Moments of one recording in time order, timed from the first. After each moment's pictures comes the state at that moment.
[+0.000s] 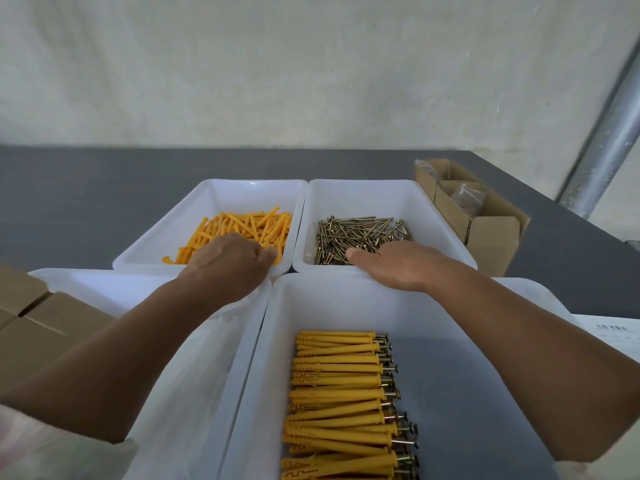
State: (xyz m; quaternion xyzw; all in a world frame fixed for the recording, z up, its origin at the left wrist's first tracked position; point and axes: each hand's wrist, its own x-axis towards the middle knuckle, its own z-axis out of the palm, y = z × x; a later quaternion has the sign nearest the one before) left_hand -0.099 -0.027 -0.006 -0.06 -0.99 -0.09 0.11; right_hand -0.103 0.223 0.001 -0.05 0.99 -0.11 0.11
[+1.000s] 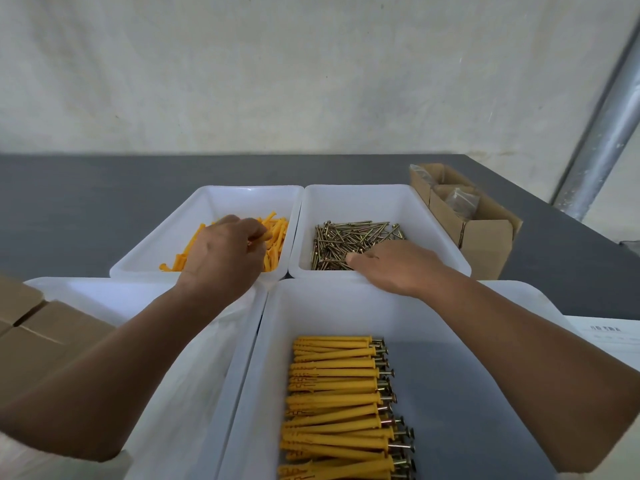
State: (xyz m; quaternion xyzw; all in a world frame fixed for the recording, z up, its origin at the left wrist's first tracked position) left_hand -0.085 -0.015 0.009 -0.04 -0.94 -0.22 0.25; right_hand -0.103 0.226 -0.003 -0.07 0.99 -0.14 0.03
